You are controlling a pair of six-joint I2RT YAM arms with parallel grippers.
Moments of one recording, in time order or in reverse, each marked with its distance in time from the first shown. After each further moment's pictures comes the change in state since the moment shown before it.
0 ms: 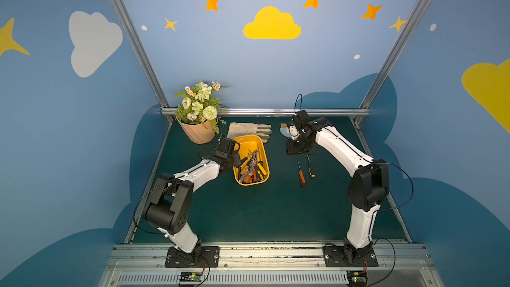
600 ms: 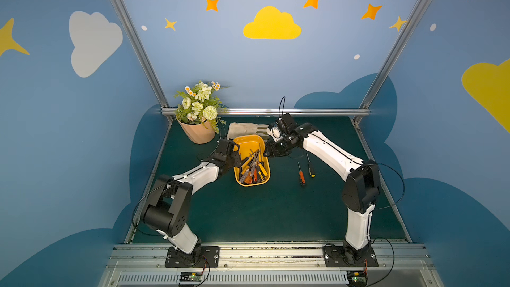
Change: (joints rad) left arm -0.001 -0.024 -0.047 0.072 0.032 0.013; right arm 0.133 0.046 0.008 0.164 -0.202 0.156
